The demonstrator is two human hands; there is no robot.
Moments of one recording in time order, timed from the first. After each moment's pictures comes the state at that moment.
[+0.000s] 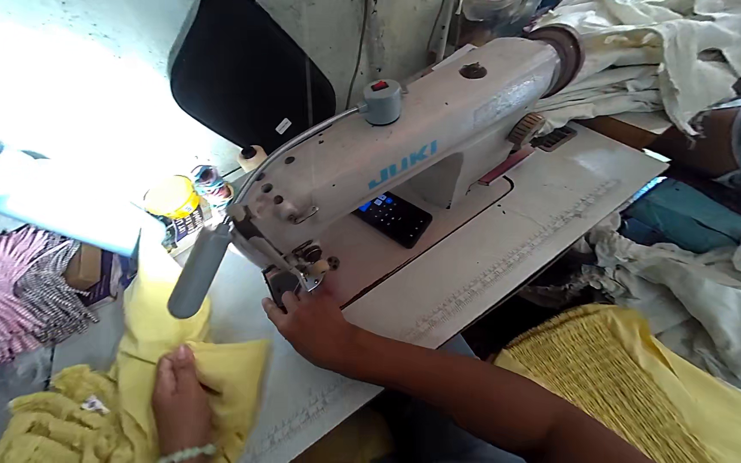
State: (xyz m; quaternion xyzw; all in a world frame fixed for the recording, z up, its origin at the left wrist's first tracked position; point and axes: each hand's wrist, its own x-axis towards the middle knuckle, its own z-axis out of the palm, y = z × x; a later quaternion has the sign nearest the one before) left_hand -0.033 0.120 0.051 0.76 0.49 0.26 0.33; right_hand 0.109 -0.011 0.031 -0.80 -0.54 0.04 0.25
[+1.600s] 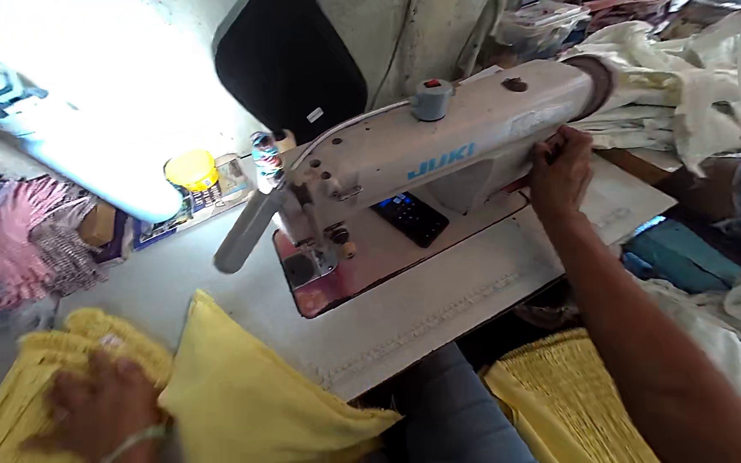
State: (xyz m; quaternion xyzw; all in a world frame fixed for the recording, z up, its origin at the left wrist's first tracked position) left_hand -0.113 0.182 0.029 0.80 0.57 0.15 0.03; right_hand 0.364 -0.238 0.044 -0.90 -0.11 -0.27 0.33
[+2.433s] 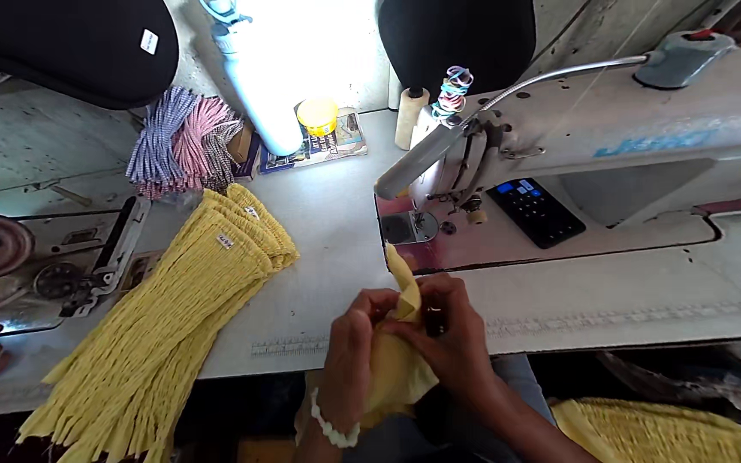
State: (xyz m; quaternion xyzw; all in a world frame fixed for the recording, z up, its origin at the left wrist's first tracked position) left_hand -0.066 0.022 0.060 0.69 0.15 0.29 0.65; right_hand 0.047 -0.073 0.032 -0.63 -0.44 0.04 0.64
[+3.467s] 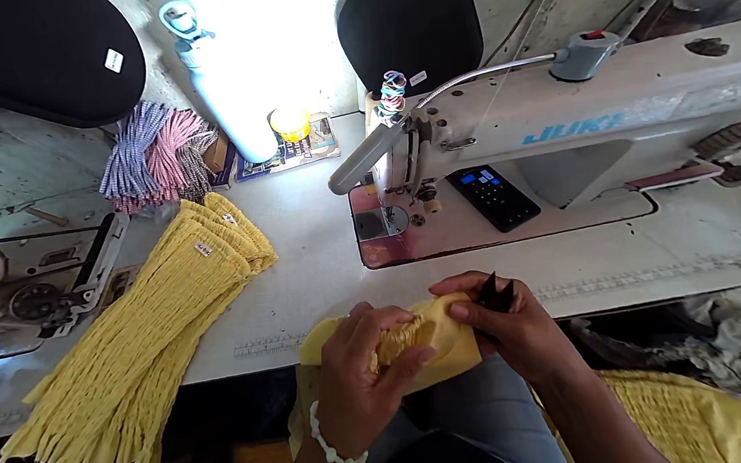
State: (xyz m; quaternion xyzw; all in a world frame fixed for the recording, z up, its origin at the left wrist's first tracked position) left_hand -0.061 -0.014 0.074 0.83 0.08 0.37 0.40; right_hand 0.107 -0.153 0.059 -0.45 -0.33 0.39 0.73
